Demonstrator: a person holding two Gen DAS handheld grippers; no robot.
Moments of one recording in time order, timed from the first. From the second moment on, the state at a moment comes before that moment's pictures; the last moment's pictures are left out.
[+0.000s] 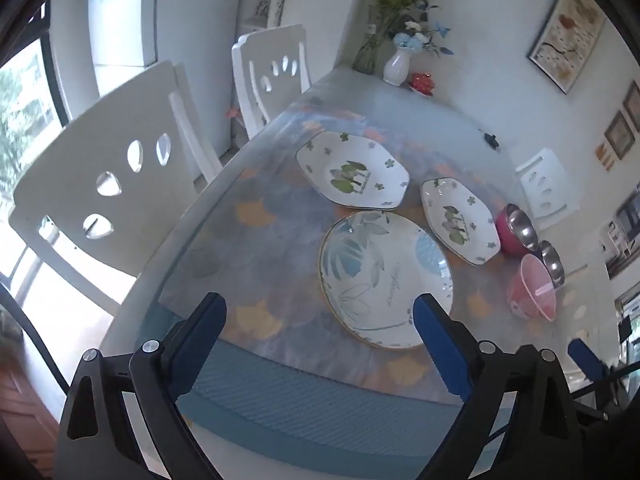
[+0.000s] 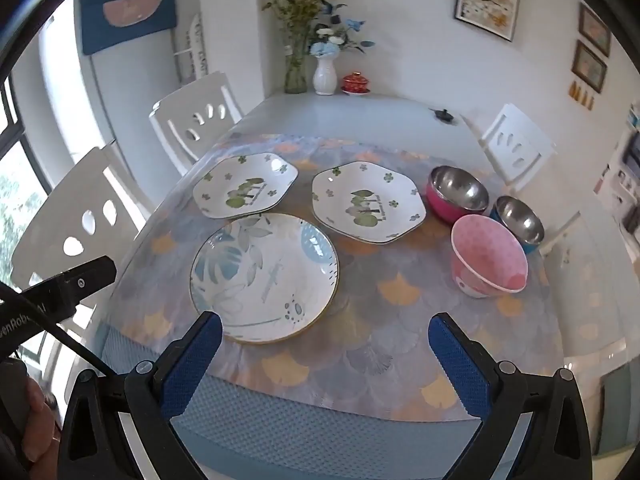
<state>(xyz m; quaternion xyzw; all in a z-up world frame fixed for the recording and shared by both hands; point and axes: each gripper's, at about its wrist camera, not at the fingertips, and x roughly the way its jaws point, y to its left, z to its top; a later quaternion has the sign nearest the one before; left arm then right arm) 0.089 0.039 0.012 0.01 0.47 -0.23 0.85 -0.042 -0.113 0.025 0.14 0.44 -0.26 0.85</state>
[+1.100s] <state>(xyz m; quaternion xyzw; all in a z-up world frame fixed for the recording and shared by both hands) 0.131 0.023 -0.011 0.12 0.46 -0.27 0.84 -0.007 -0.112 -0.005 0.18 0.47 -0.33 0.79</state>
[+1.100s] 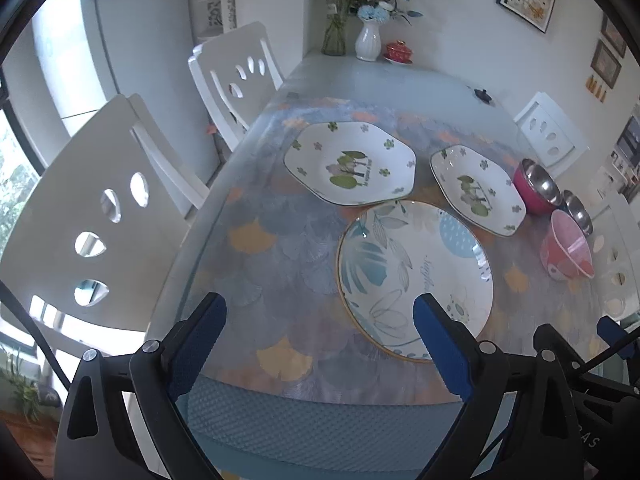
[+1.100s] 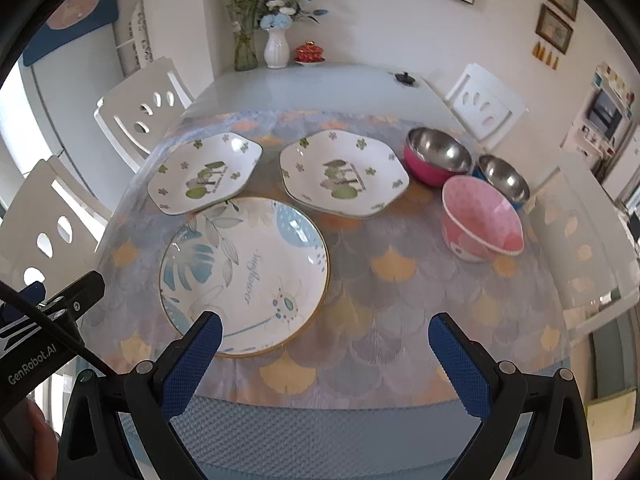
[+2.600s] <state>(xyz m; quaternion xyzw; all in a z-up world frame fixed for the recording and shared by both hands) 0.192 -0.038 -0.057 0.15 0.50 -0.26 0.81 0.038 -0.194 -0.067 0.22 0.53 -0.25 0.78</state>
